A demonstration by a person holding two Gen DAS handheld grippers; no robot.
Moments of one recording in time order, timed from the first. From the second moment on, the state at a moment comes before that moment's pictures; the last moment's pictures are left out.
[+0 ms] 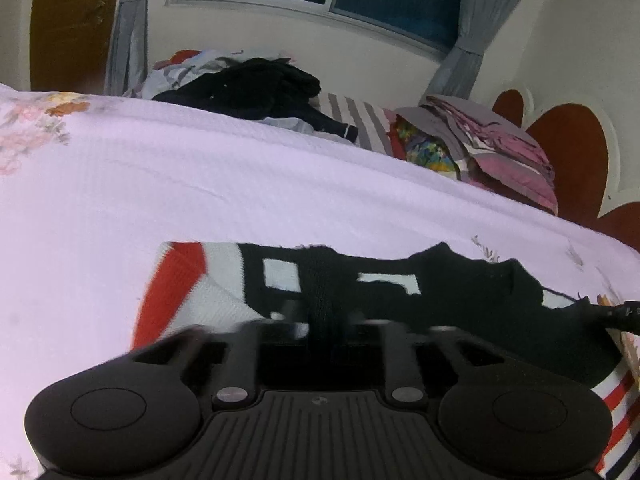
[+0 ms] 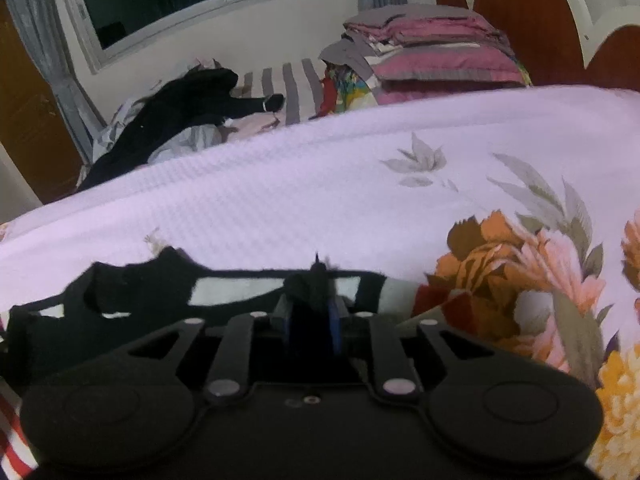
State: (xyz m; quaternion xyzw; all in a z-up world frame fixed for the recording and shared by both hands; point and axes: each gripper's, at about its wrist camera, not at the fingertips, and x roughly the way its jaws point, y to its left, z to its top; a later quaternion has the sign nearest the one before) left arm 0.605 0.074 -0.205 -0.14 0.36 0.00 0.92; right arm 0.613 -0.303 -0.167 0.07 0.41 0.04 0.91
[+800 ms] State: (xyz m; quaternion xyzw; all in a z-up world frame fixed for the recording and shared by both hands) left arm 0.548 0.061 -0.204 -0.07 0.36 -0.04 0.93; right arm 0.557 -0.282 -0.177 0.00 0.43 0.07 0.90
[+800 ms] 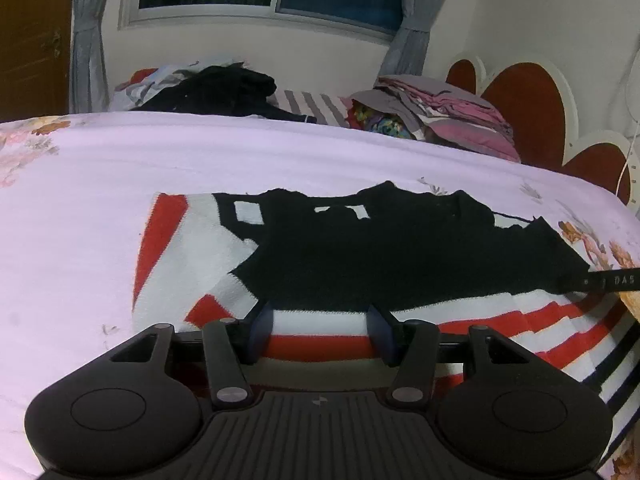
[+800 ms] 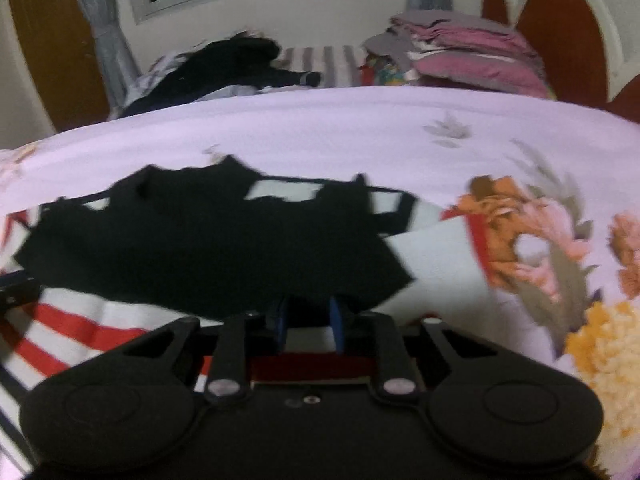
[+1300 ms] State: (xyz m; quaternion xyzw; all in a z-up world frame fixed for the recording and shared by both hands) left arm 0.521 0.016 -0.189 -0.08 0.37 -0.08 0.92; right arm 0.518 -0.229 -0.163 0.00 0.43 0.13 0.89
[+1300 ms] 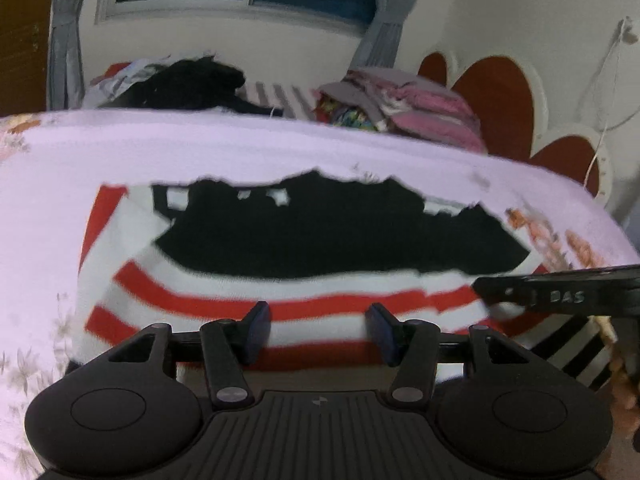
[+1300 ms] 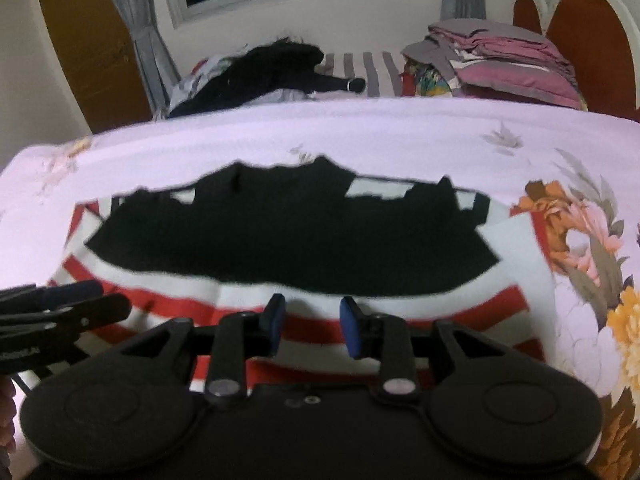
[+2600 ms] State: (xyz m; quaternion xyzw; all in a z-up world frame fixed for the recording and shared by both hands) left arm 0.497 0.008 -0.187 -0.05 0.40 -0.05 0.91; right arm 0.478 -0.255 -0.186 -0.03 0.44 0.06 0.89
